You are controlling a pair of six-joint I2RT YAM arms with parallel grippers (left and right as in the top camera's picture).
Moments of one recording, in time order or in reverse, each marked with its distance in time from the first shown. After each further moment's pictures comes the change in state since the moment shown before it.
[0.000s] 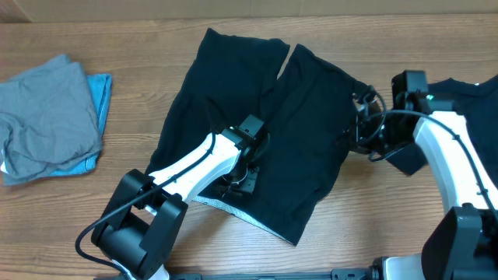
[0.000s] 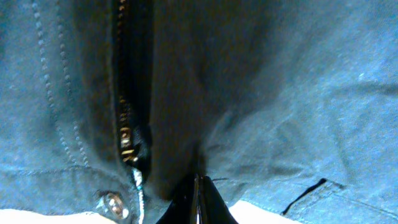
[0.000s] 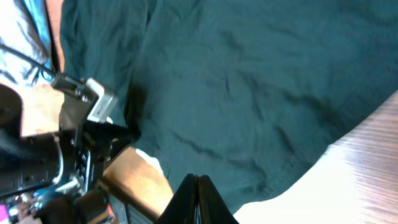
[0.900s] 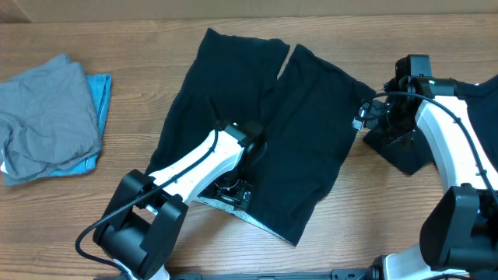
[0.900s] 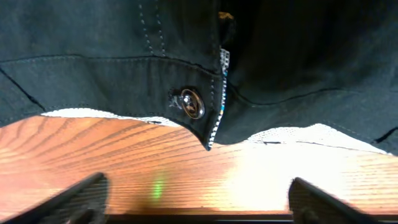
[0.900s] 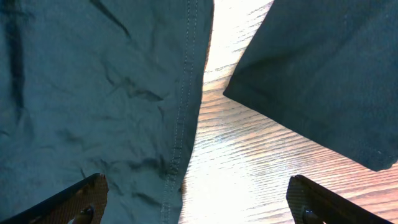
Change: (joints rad) left arm -0.014 0.006 0.058 -0.303 -0.121 0.029; right arm -0.026 0.101 0.147 0.018 0.555 0.293
